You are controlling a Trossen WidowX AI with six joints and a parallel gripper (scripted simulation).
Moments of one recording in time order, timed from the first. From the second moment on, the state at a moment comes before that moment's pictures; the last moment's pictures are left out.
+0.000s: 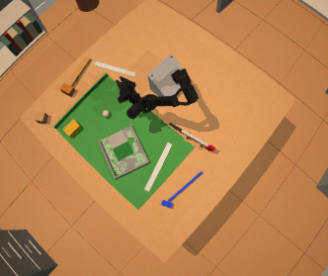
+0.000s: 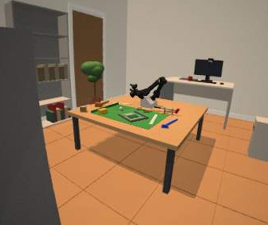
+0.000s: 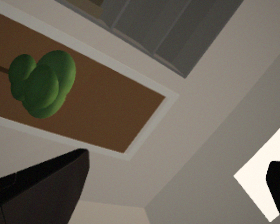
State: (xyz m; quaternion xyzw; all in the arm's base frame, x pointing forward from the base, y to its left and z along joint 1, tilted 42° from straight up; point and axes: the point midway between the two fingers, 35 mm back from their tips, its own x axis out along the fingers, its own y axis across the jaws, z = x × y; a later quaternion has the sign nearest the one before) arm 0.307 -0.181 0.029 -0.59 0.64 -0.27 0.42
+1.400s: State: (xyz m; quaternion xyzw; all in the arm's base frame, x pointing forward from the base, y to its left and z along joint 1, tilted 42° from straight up) arm 0.244 0.116 0.115 -0.33 0.19 0.71 0.59
